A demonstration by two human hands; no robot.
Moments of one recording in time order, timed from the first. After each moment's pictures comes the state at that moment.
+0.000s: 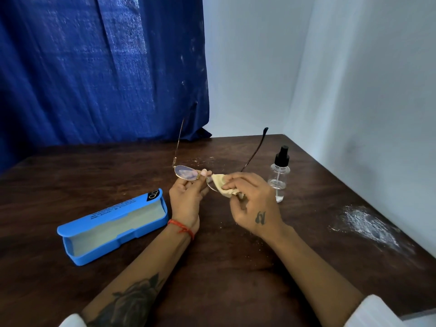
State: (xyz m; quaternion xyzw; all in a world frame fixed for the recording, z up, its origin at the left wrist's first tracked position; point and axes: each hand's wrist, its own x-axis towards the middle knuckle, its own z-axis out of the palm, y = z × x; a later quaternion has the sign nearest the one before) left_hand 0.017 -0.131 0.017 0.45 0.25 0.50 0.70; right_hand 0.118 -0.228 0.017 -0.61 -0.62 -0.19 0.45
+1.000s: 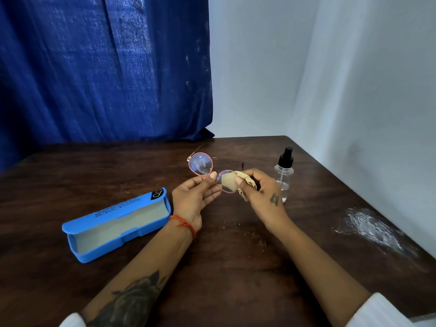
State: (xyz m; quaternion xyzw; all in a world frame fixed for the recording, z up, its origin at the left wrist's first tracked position) left_hand 0.010 -0.135 0.027 0.41 0.30 0.41 0.75; right_hand 0.130 -0.218 0.017 -0.67 -0.46 0.05 0.59
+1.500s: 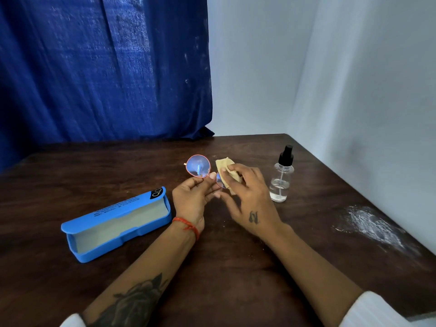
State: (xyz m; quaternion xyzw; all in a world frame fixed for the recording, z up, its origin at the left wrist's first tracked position) left_hand 0.013 -0.142 0.025 0.42 0.28 0.46 0.73; right_hand 0.120 -0.213 0.006 -0.63 -0.62 -0.27 0.39
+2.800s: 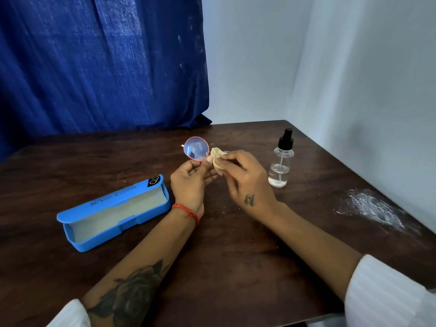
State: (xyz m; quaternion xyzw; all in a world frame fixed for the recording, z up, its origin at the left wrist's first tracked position) left_hand 0.017 -0.136 0.017 0.47 0.25 0.50 0.68; right_hand 0.117 -0.205 0.012 -0.58 -0.63 -0.29 0.43
